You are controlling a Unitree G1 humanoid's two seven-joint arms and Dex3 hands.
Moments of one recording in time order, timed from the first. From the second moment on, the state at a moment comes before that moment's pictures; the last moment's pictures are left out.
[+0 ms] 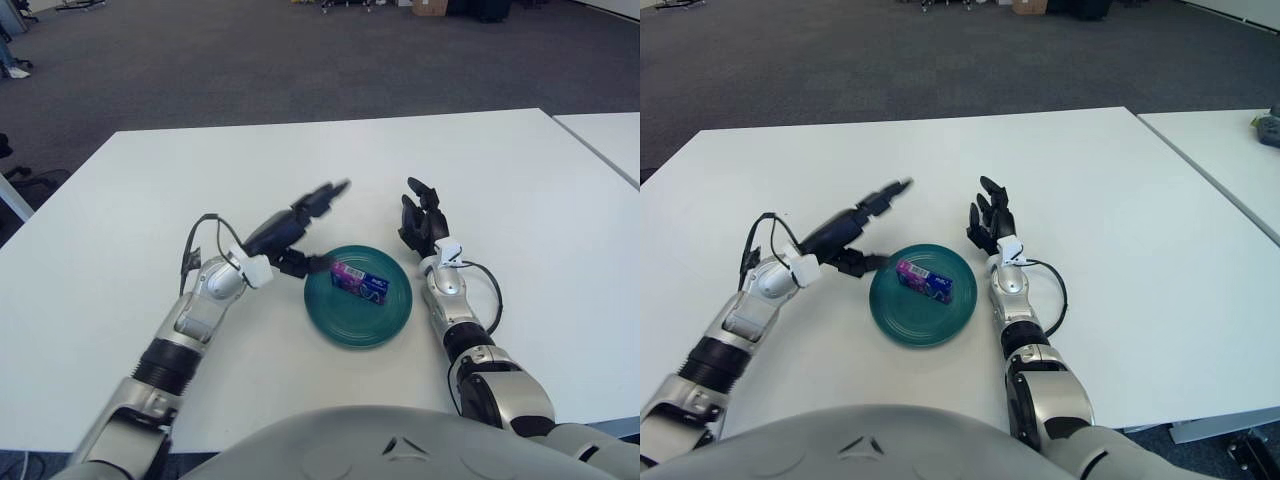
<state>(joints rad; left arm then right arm) -0.08 0.22 -0.17 0.14 0.13 -0.45 -0.14 -0.33 0.03 -0.08 0.92 -0.05 -0.59 -0.09</state>
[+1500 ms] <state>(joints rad) 0.19 0.02 0.11 0.28 0.03 -0.43 0.10 -0.30 0.13 0.08 0.86 -0.18 -0.55 -0.28</state>
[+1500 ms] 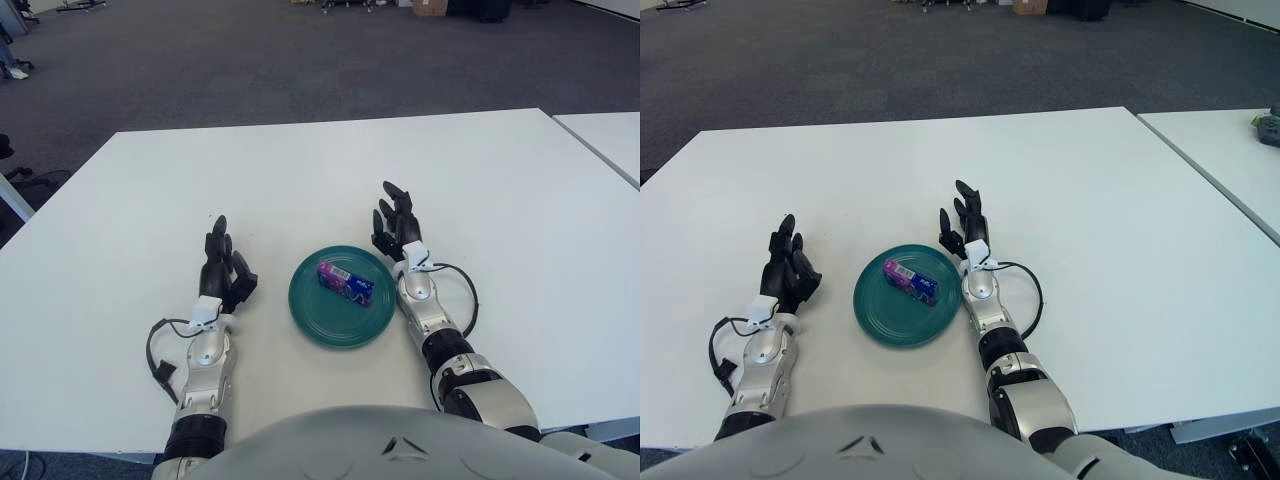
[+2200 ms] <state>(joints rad) 0.21 0.07 0.09 0.28 0.04 -0.49 0.04 -0.26 0.10 0.10 0.81 -0.17 -0.57 -0.23</state>
